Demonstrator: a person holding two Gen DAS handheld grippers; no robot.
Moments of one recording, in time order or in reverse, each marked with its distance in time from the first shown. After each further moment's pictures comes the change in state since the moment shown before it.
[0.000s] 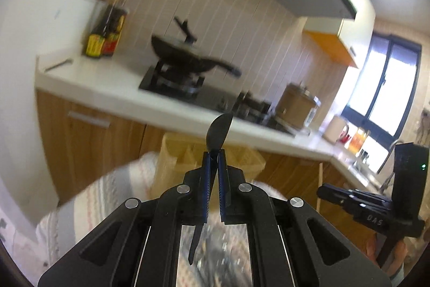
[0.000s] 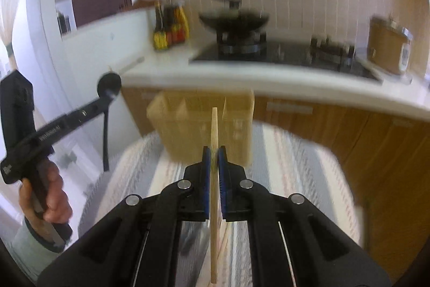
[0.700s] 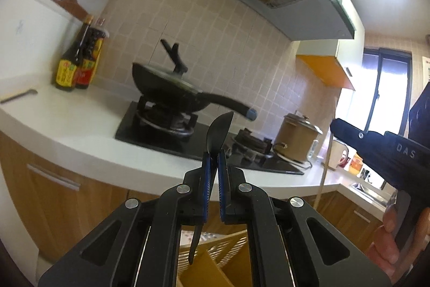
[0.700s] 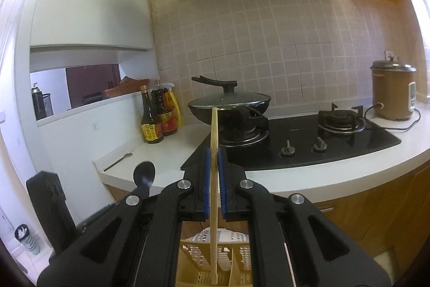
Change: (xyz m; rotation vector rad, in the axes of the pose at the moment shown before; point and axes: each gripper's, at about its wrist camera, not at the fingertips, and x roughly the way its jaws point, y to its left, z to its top) left arm 0.128 0.049 0.044 0.037 -0.155 -0.086; right arm 0.093 -0.010 0.116 0.093 -0.391 -0.004
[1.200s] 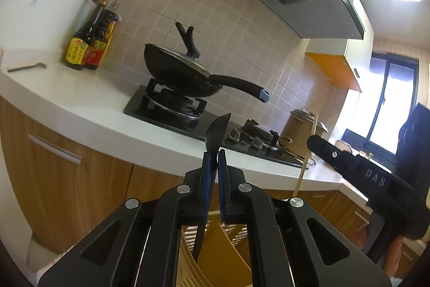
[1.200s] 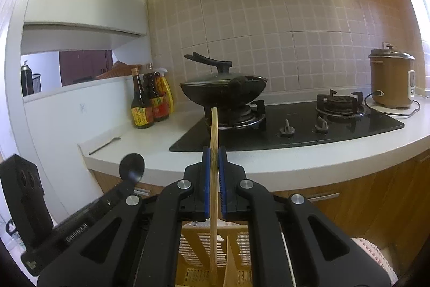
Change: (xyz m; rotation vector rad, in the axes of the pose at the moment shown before) left arm 0.000 0.017 -0.032 -0.062 0.017 0.024; right arm 0.030 -0.002 -0.062 -0.033 0.027 -0.040
